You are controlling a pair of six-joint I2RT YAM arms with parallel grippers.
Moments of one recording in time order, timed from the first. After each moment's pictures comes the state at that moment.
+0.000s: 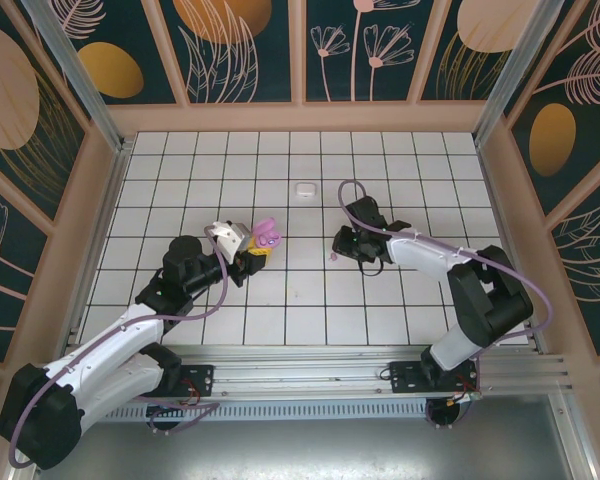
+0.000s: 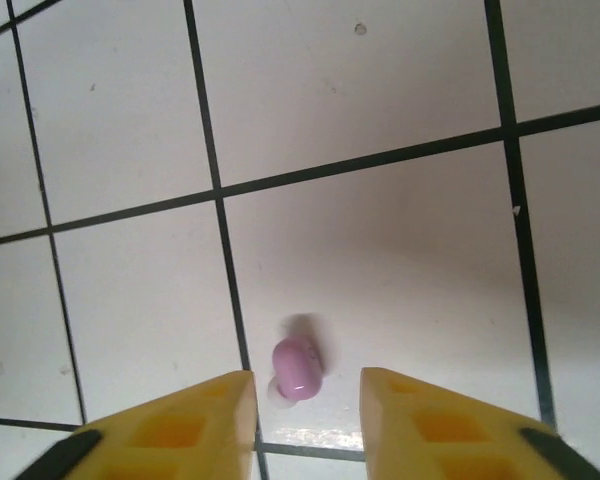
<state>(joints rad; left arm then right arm) -0.55 0.90 0.43 0.24 0.39 0.00 0.56 1.57 0.89 -0.33 -0.06 0.76</state>
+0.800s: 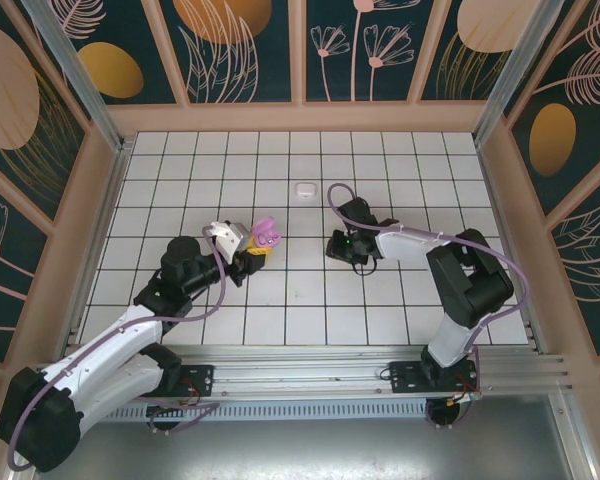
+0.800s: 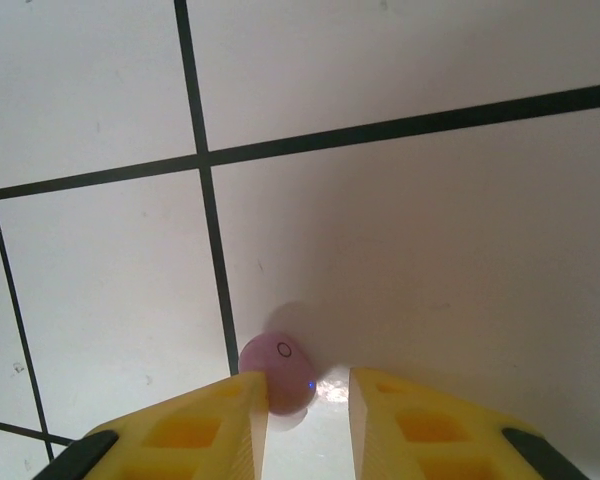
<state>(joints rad) -0.55 0.88 0.43 0.24 0.39 0.00 0.56 1.72 0.93 -0.30 -0.15 0.72</state>
